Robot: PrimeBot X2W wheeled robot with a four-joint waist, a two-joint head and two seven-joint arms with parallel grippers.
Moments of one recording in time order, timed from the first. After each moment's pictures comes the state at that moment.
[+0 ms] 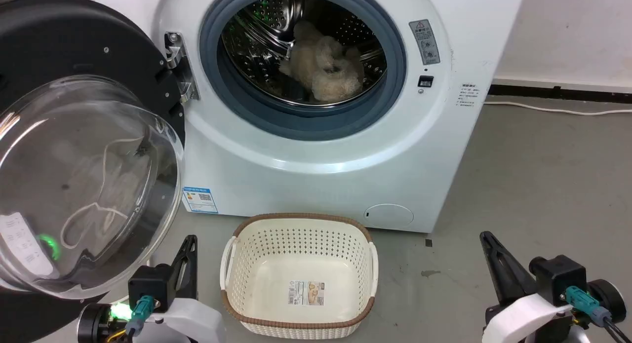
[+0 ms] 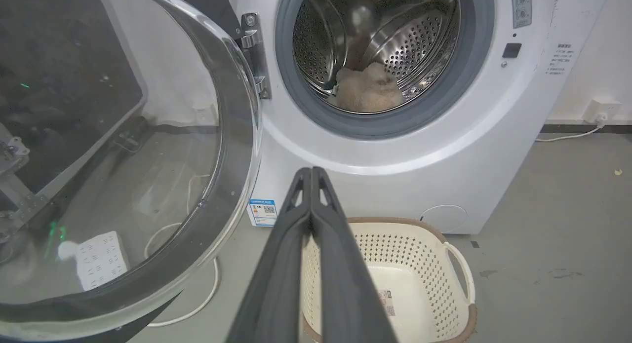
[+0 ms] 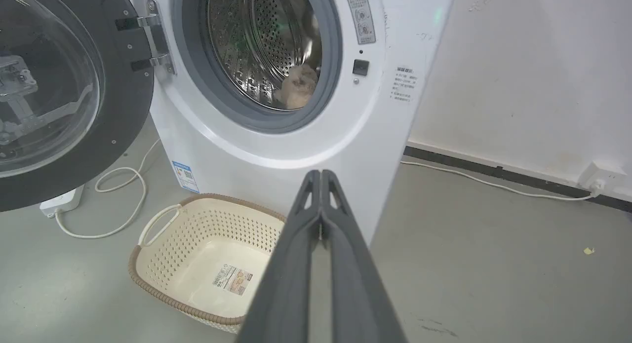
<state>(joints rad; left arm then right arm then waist) 0.01 0.05 0.00 0.00 0.00 0.00 0.00 0.00 -0.05 0.00 0.00 0.01 0.13 0.00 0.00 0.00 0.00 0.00</state>
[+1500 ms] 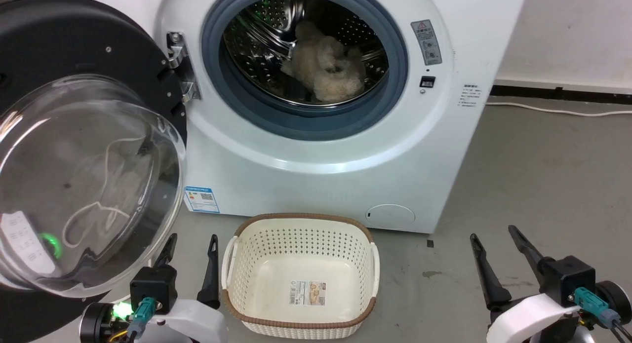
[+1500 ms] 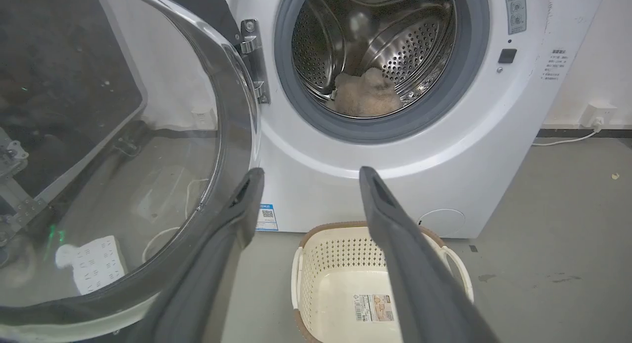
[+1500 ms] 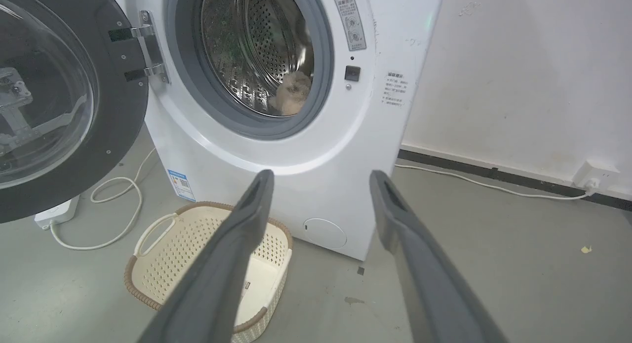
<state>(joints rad) 0.01 0.05 -0.01 0.01 0.00 0.00 -0.02 0.00 -0.05 -0.02 0.01 0.02 0.13 -0.02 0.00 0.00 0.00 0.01</state>
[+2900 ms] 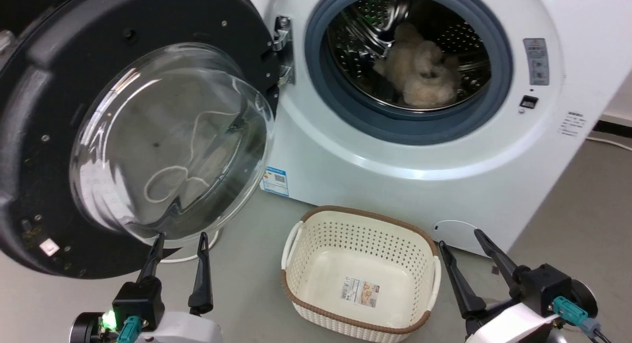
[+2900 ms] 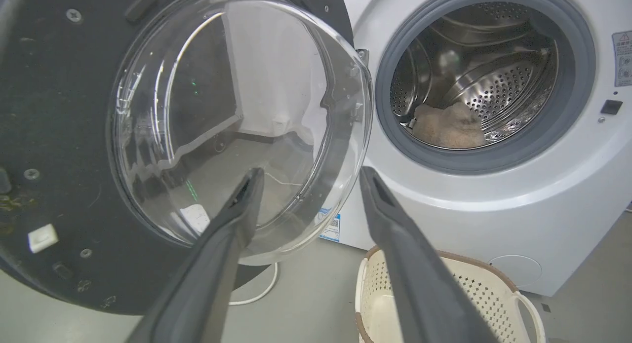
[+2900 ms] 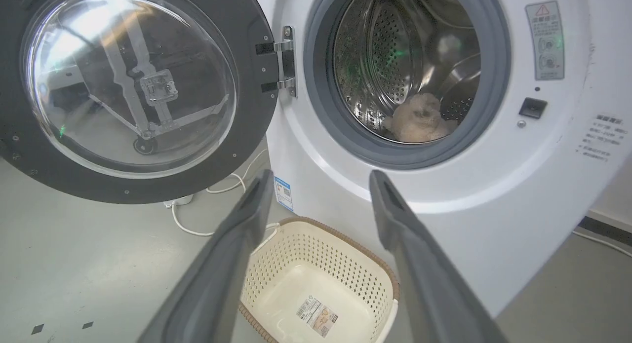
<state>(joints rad) 0.05 0.05 0.00 -0.05 -0.04 0.02 -0.11 -0.01 -0.10 0.12 0.06 0.12 0.13 -0.11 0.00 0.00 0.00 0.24</state>
